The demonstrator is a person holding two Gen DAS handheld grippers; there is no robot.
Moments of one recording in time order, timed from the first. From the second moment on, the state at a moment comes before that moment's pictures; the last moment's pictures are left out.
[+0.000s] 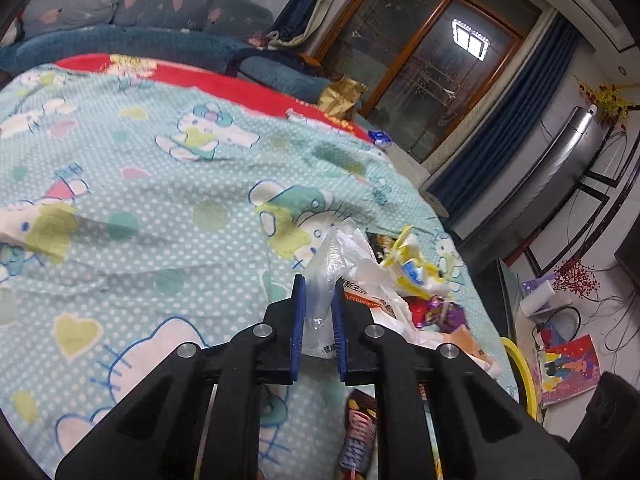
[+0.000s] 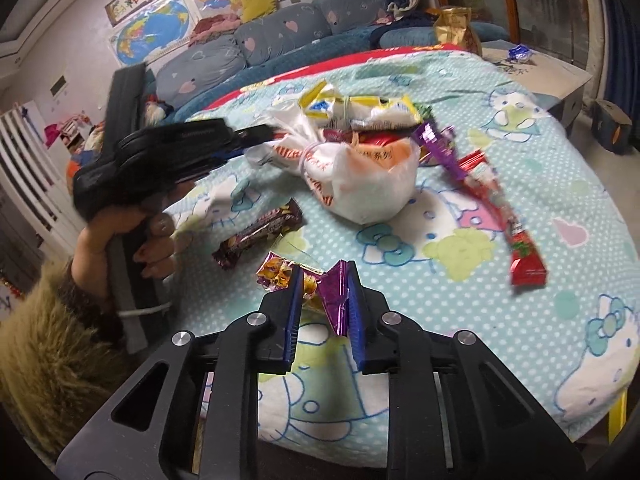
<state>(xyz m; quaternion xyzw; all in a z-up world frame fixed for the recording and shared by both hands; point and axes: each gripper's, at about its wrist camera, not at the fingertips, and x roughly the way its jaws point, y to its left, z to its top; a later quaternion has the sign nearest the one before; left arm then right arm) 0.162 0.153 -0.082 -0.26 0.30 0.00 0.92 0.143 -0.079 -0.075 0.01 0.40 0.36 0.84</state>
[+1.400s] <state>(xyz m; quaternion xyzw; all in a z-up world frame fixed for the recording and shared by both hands) 0.090 0.060 0.025 -0.11 0.22 -0.02 0.97 0.159 -0.184 -0.006 0.05 0.30 0.26 0.92</state>
